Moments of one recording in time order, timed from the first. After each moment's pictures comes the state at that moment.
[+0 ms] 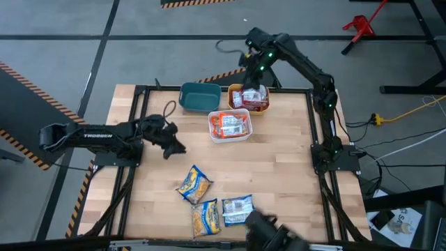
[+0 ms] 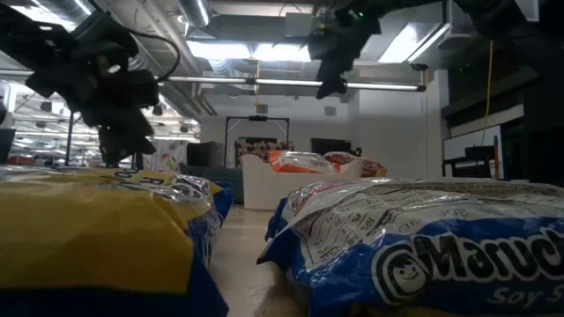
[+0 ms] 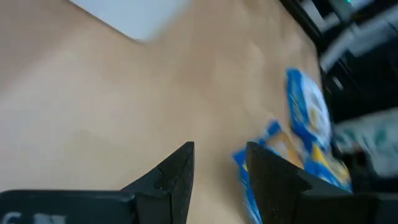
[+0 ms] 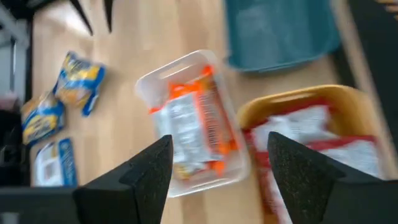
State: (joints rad) left arm 0.32 0.82 0.22 0.02 0.45 -0.52; right arm -0.72 2.11 2.34 -1.45 -0.59 -0.39
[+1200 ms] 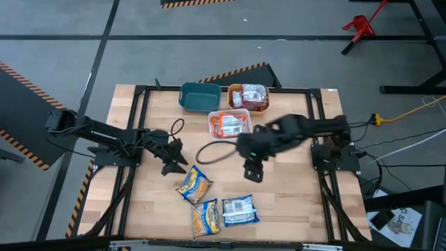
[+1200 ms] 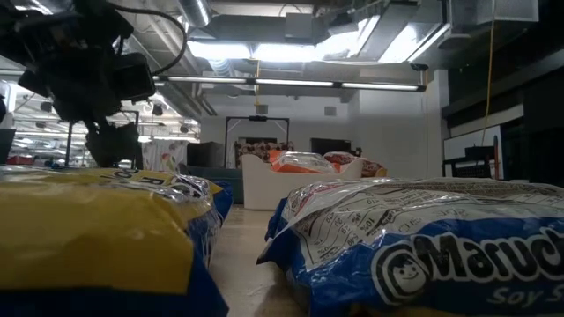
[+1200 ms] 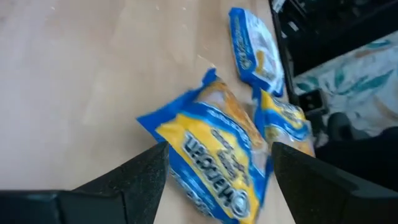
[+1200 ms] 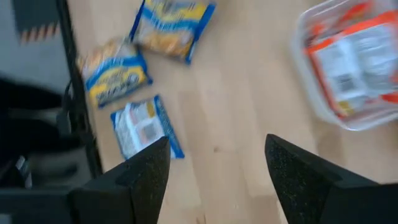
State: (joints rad) left arm -0.02 0.99 0.22 0.23 0.38 -0.60; right arm 0.25 1.93 2.34 -1.57 0.02 0.48
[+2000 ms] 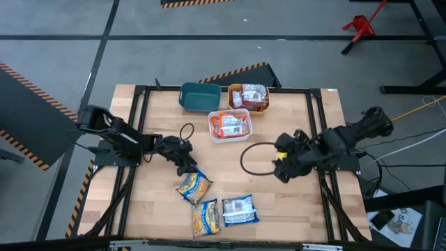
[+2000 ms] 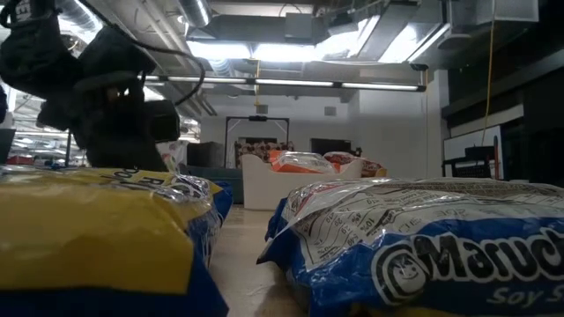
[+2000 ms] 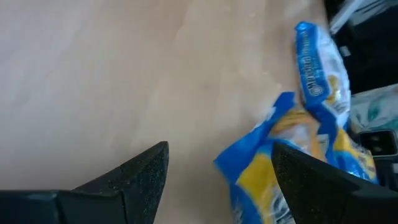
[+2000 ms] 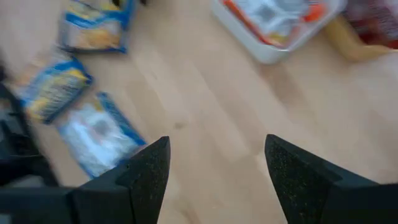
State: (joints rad) left arm -0.03 1.50 0.22 0.70 0.26 -0.73; right arm 0.49 1.44 1.63 -1.42 0.37 0.98
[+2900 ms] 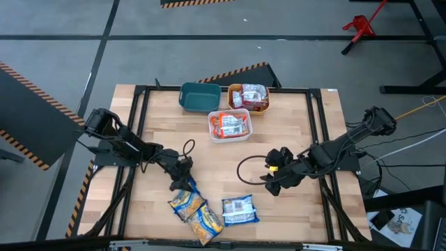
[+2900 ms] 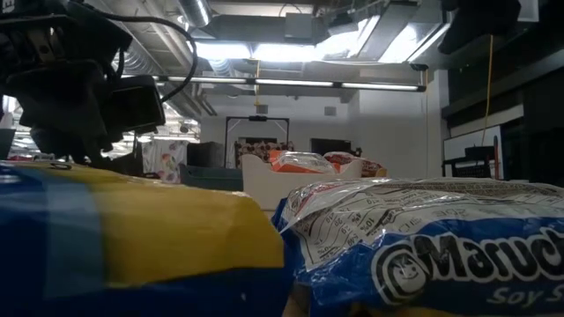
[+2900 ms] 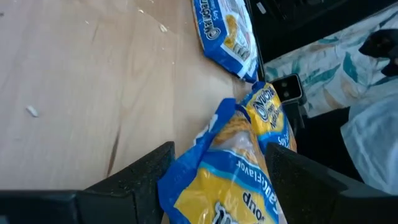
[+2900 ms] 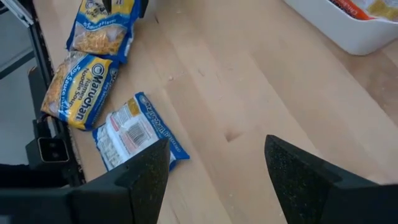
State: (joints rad) left arm -0.26 1.65 0.23 0.92 0.35 -0.84; right arm 0.52 1.35 1.15 -0.81 0.33 0.99
